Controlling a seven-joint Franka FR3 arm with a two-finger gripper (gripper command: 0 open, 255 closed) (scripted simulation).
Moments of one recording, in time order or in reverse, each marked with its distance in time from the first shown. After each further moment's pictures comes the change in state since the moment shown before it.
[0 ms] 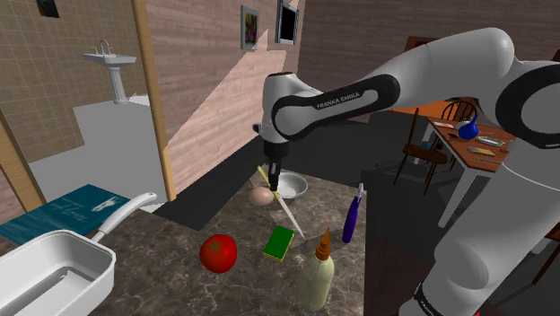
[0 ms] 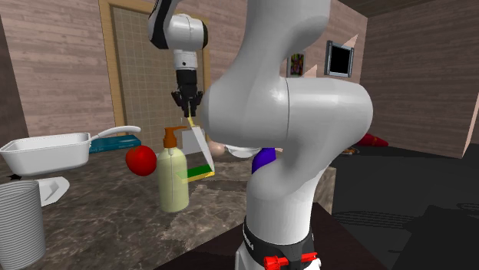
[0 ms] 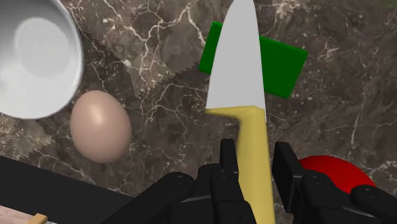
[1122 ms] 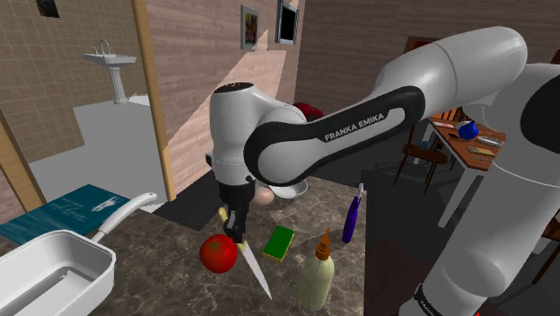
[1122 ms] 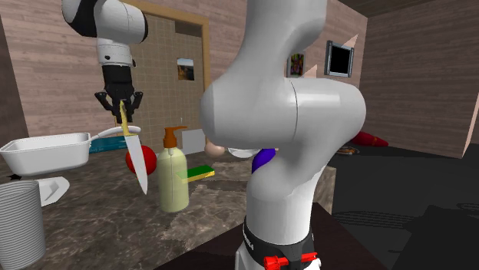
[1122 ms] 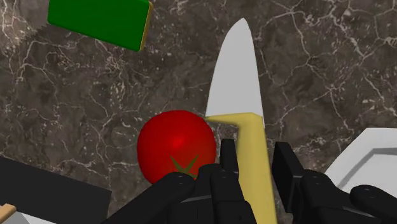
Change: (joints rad) arm 0.206 0.071 0.225 0.061 -0.035 -0.014 0.445
